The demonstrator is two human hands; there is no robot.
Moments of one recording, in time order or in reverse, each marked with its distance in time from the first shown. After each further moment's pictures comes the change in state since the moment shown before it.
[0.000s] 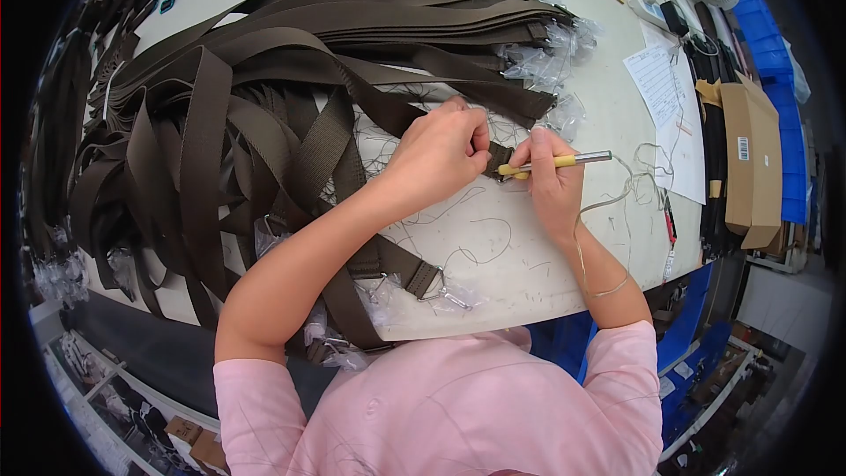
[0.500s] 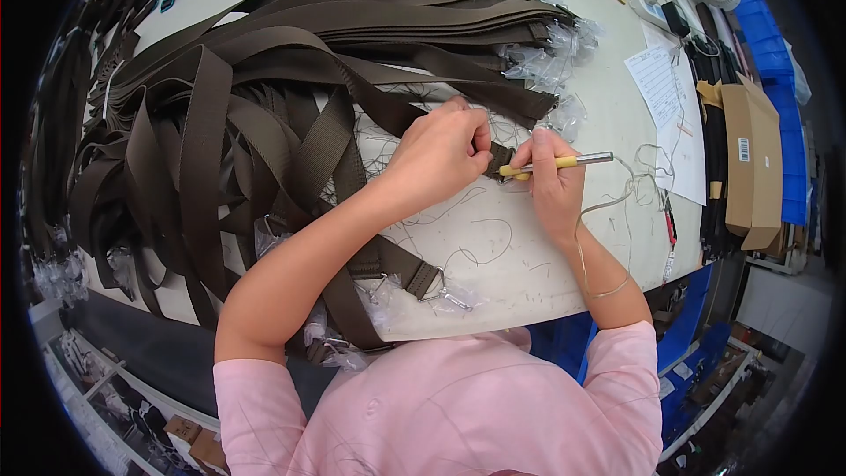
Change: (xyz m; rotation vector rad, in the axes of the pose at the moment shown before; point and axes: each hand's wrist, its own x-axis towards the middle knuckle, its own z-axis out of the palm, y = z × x) left_hand 0.001 -0.001 0.001 0.020 0.009 -0.008; right_hand 0.000 -0.001 0.000 0.009 0.007 0.007
